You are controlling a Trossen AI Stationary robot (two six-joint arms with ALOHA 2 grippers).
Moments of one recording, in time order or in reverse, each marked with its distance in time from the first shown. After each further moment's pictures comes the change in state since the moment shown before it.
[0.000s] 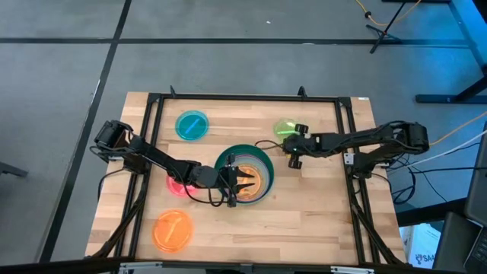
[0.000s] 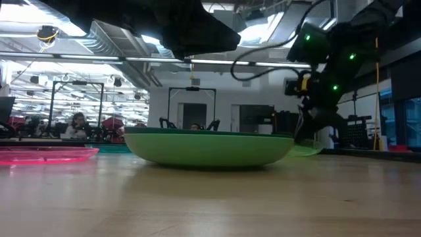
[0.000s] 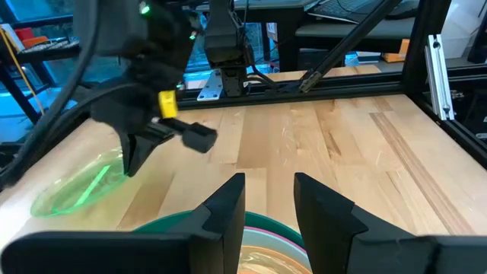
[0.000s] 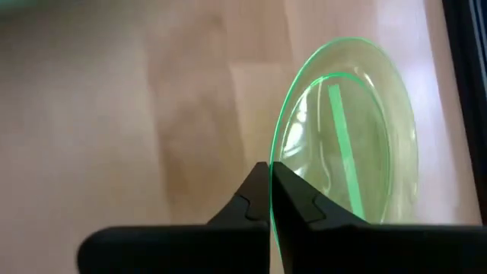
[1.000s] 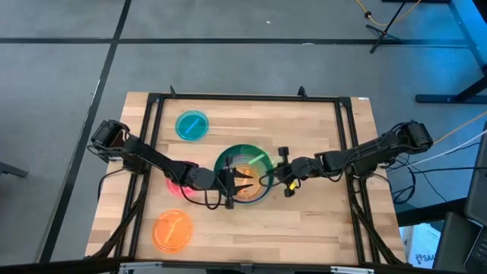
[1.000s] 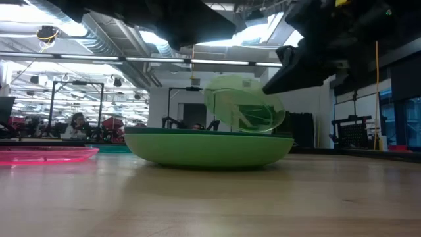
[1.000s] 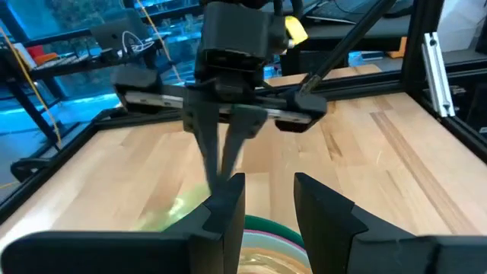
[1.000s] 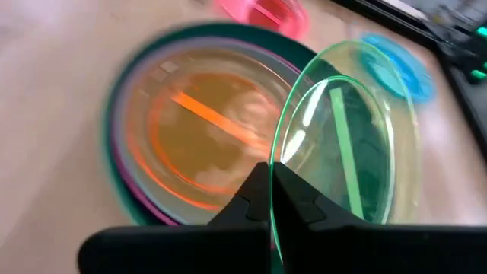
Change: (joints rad) left arm -0.038 -0.036 0.001 -0.029 -0.044 0.052; right arm 0.346 -0.025 0.001 0.455 -0.146 -0.102
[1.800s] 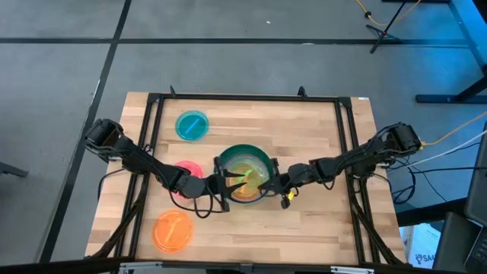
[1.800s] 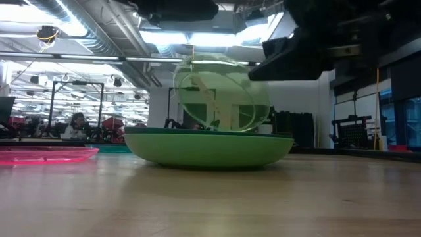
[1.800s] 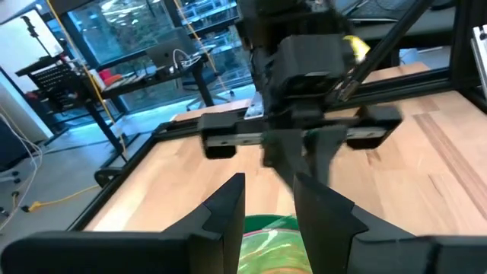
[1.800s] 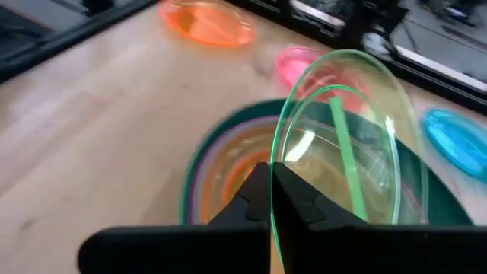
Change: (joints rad) left arm -0.105 -0.073 0.000 -0.050 -0.271 0.091; right arm 0.055 0.156 0.003 0.314 -0.167 -0.016
